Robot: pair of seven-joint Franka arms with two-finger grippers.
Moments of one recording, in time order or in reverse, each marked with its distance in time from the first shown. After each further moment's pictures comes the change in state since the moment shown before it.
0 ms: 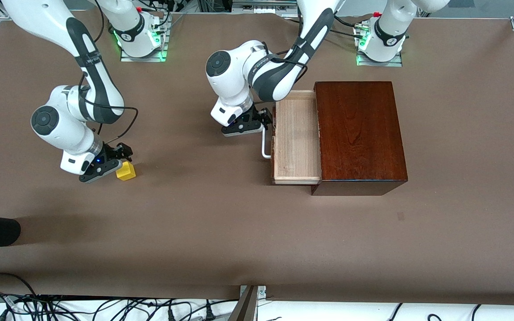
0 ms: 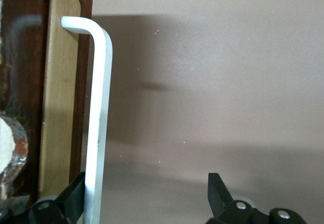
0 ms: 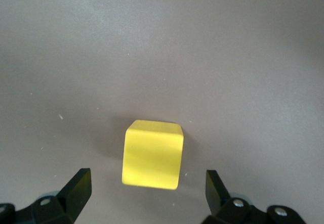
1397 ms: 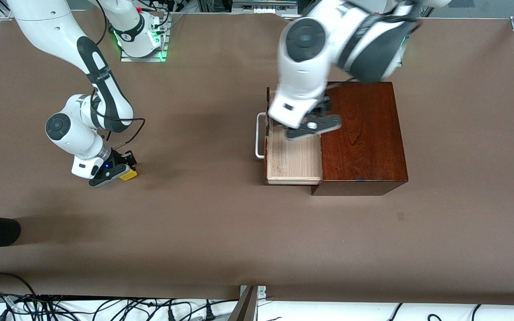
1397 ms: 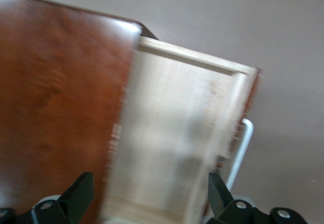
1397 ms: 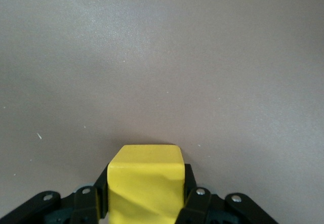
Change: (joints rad) left arm 0.429 -0.321 -0.154 0.089 -0.046 -0.403 0.167; right arm -0.001 0.090 0.013 0.000 0.106 0.123 -0.098
